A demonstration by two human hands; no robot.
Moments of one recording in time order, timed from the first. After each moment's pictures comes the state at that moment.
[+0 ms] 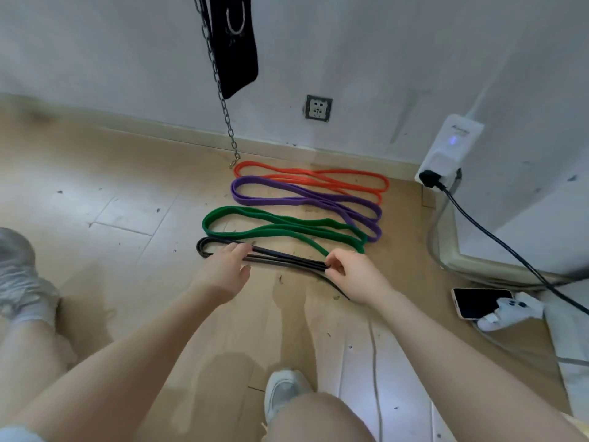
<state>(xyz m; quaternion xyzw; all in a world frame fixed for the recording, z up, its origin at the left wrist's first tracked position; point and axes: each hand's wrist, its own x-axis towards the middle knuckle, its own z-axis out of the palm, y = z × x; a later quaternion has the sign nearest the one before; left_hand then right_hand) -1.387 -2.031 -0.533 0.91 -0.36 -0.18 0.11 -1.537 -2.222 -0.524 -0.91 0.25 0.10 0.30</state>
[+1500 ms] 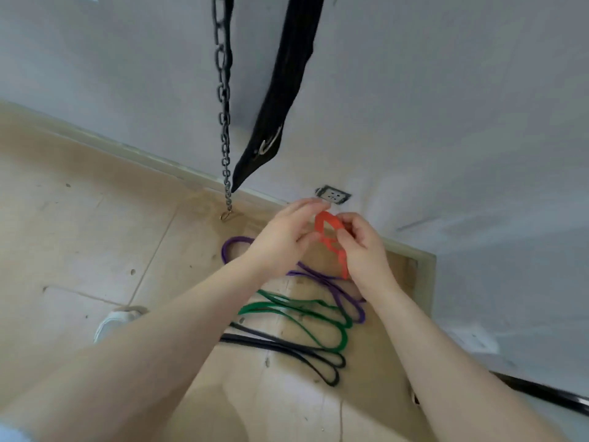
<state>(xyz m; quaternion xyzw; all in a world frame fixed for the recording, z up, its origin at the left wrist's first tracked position) -1.119 -2.230 -0.351 0.74 -0.40 -0.28 0.46 -1.223 -2.337 -0.340 -0.75 0.37 -0.08 0.54</state>
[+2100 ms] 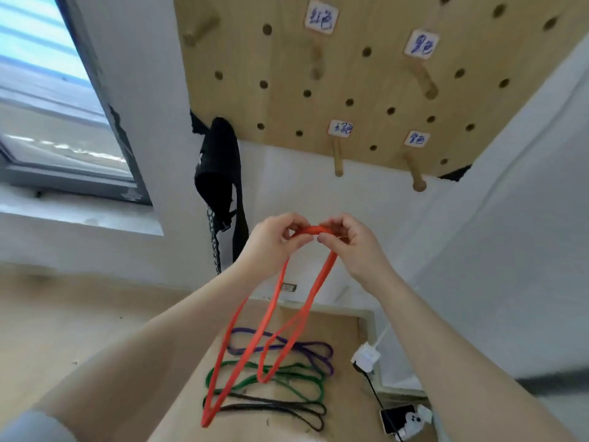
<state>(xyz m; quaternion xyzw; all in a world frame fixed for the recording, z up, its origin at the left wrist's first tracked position) -1.172 -2.206 0.107 0.73 -0.46 -0.15 0.48 -1.290 -2.315 0.122 -0.79 0.28 -0.20 0.51</state>
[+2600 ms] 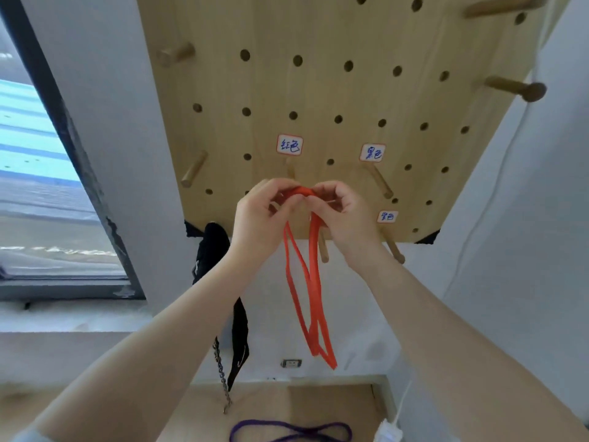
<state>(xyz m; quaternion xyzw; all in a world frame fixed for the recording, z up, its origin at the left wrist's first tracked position) -1.109 -2.259 0.255 0.63 -0.48 0.02 0.62 -1.214 -2.342 0.269 -0.74 0.21 -0.40 0.50</state>
